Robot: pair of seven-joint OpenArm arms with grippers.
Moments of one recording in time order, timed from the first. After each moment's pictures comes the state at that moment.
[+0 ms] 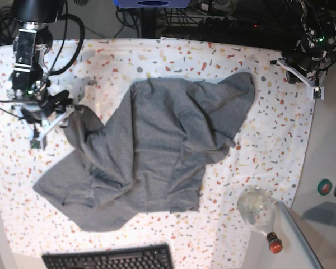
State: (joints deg) left arm 26.2 -9.9 -32.1 97.5 -11.3 -16.6 41.5; right arm -6.2 2.3 16.6 87.6 0.6 10.4 -44.5
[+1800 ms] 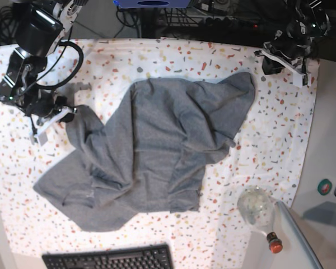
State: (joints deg) left arm 28.3 -3.9 -33.6 95.3 -24.2 -24.9 41.3; right arm 5.7 -1.7 38.2 64.0 7.4 36.9 -52.0
